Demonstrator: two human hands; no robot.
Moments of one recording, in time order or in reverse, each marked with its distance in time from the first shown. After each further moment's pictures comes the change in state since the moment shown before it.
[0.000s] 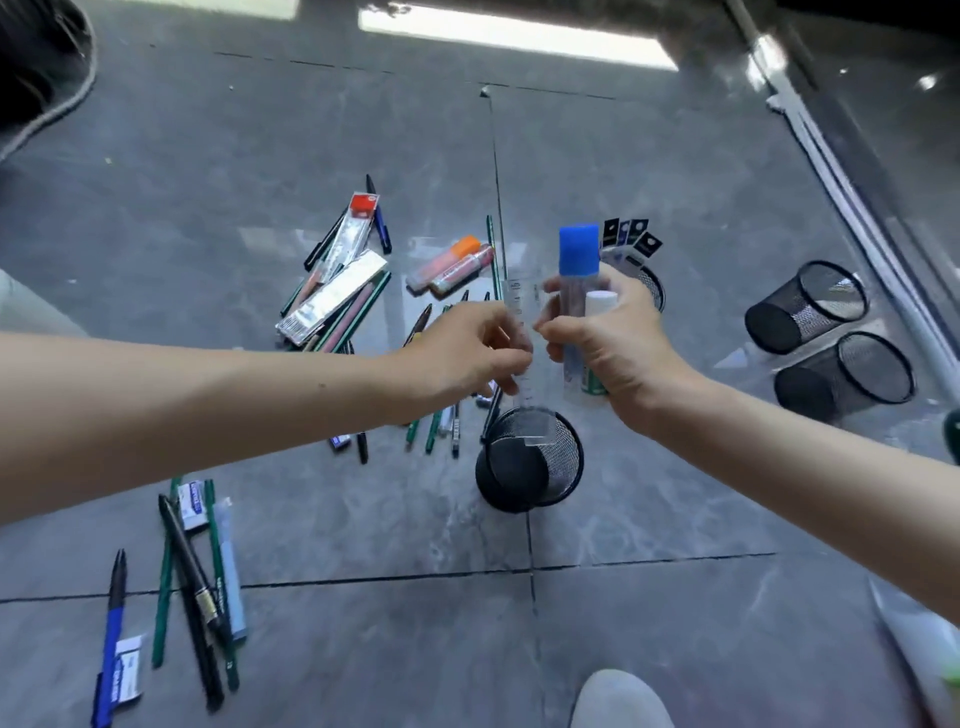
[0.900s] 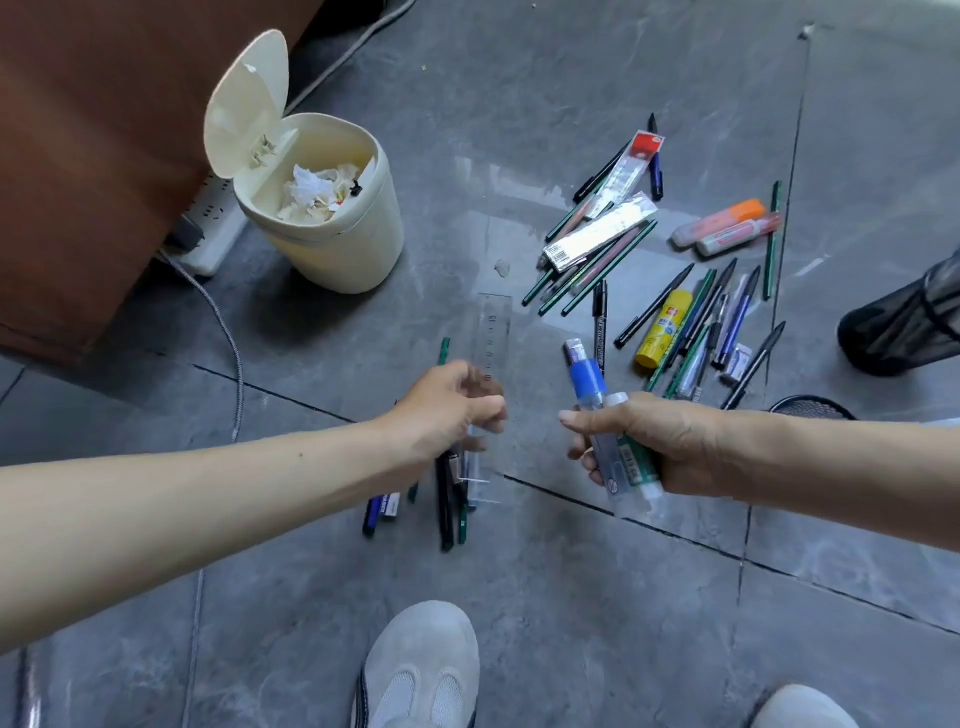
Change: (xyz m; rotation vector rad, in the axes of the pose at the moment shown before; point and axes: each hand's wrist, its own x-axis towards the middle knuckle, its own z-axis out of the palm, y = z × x) left_hand -0.199 -0.119 -0.088 -0.434 0.455 -0.524; right_hand -0.051 0.065 0.158 -0.142 -0.715 0.849
